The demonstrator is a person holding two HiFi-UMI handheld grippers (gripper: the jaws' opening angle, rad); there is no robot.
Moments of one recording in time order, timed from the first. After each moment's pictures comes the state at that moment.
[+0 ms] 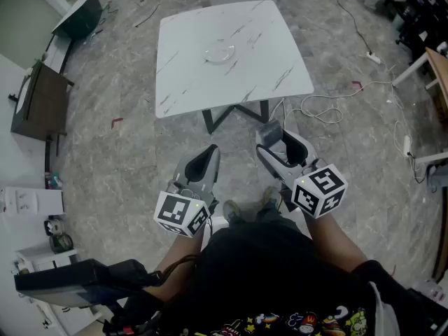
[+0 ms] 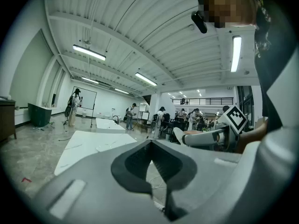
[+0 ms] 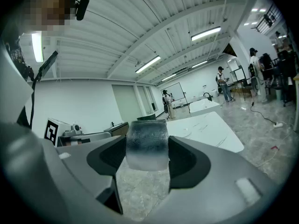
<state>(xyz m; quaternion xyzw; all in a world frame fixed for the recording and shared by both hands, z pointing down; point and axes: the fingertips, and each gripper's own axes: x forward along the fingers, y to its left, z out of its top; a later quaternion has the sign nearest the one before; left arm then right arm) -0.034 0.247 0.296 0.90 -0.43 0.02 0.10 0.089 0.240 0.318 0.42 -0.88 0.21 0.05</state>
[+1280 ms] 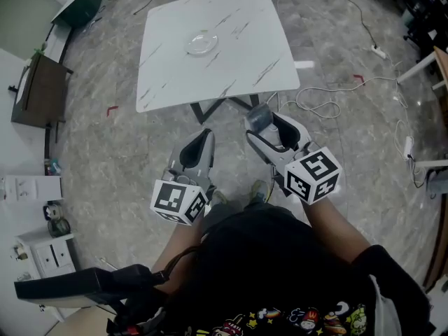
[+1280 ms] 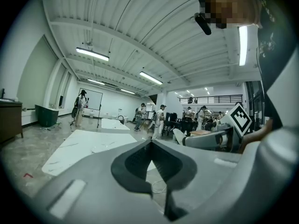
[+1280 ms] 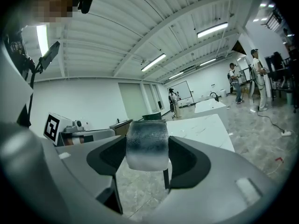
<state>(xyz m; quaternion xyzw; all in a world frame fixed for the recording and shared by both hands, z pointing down) 0.065 0.195 0.307 0.87 -0.48 0.02 0.10 0.175 0.183 0.333 0.37 -0.91 0.19 0.06</state>
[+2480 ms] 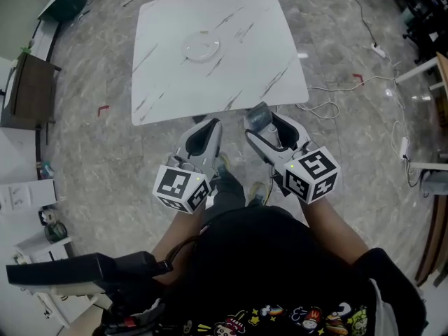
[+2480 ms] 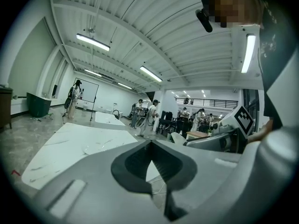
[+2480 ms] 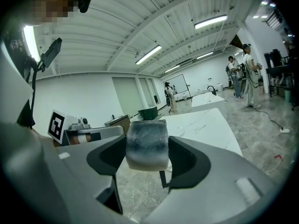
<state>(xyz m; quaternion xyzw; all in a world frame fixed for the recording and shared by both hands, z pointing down) 0.047 0.075 0.339 0.89 -0.44 0.02 0.14 0.137 0.084 0.364 0.38 -0.89 0.22 0.10</state>
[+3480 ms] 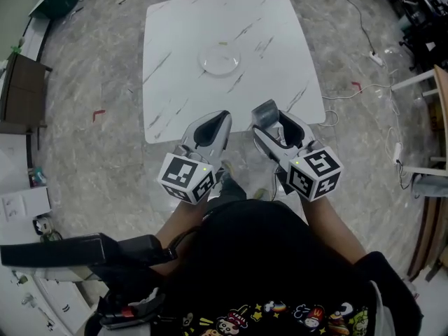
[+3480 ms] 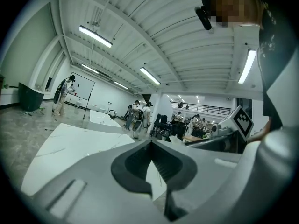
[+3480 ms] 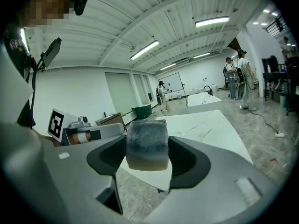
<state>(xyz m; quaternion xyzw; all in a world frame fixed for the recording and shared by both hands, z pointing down) -0.036 -0.031 0.338 0.91 -0.39 -0.01 0.15 0.050 -0.014 0.362 0.42 -0.87 0.22 0.12</state>
